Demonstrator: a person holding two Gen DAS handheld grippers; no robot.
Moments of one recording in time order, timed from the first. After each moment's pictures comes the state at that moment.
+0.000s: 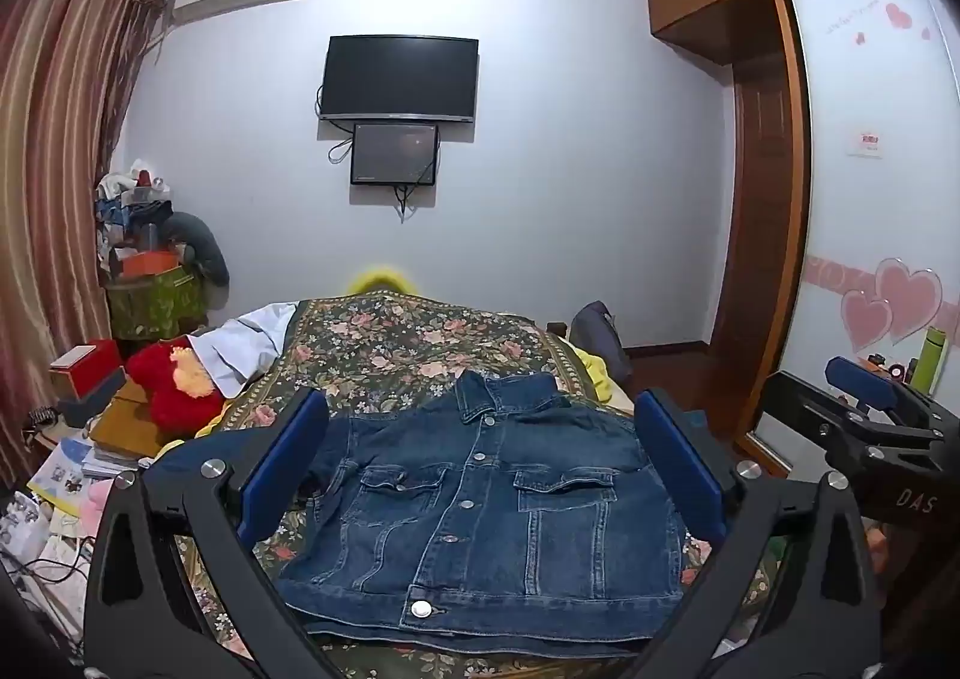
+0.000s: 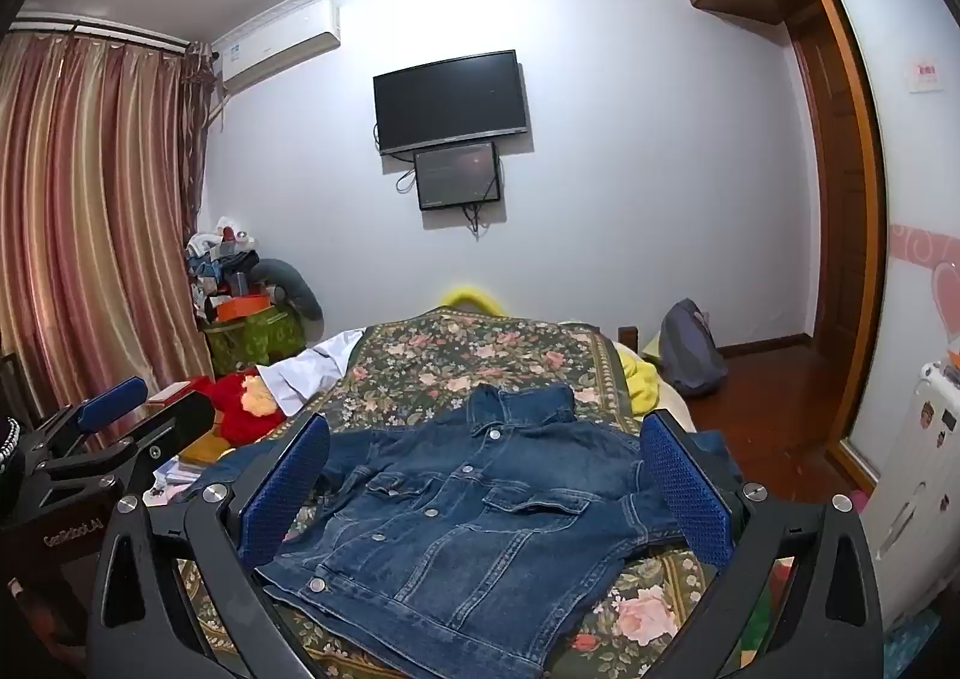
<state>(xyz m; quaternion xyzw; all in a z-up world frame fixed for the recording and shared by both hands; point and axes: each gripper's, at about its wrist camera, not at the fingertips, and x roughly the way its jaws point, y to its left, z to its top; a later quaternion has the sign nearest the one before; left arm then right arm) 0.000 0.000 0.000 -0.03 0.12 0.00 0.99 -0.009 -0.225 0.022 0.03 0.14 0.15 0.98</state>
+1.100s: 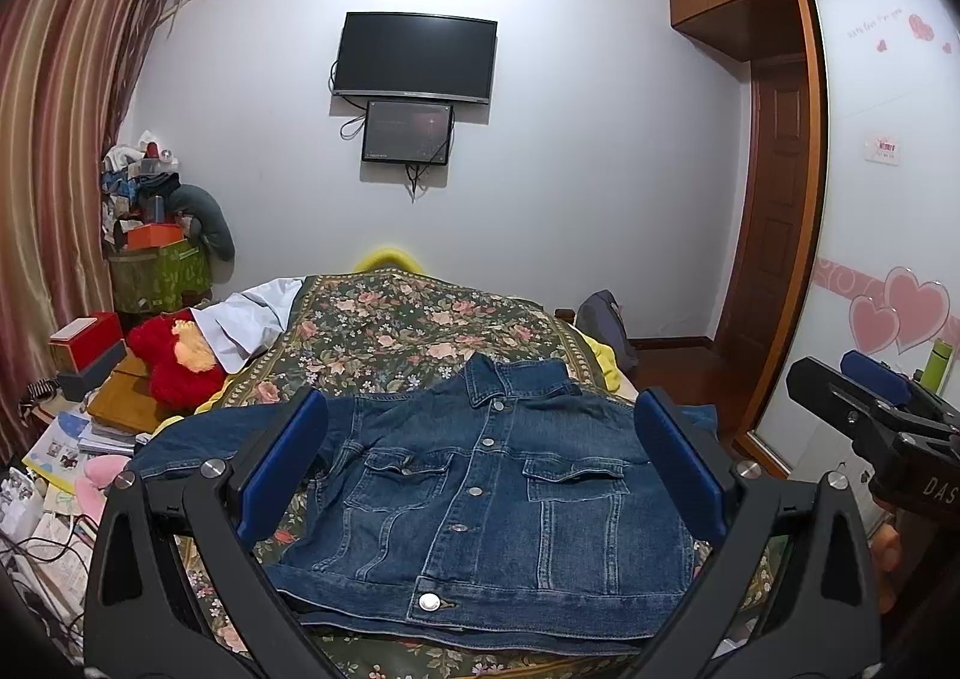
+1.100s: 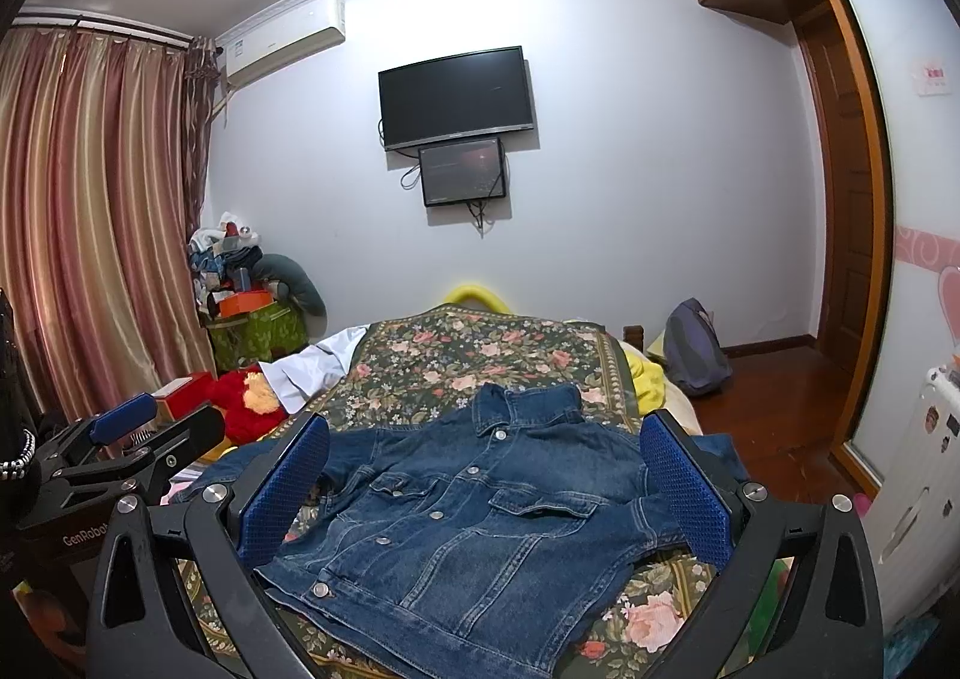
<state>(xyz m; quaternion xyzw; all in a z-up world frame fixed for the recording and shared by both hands) 0.019 0.017 -0.017 -0.05 0.14 0.02 0.99 -0.004 -0.218 0.022 0.03 0.14 0.15 0.98</state>
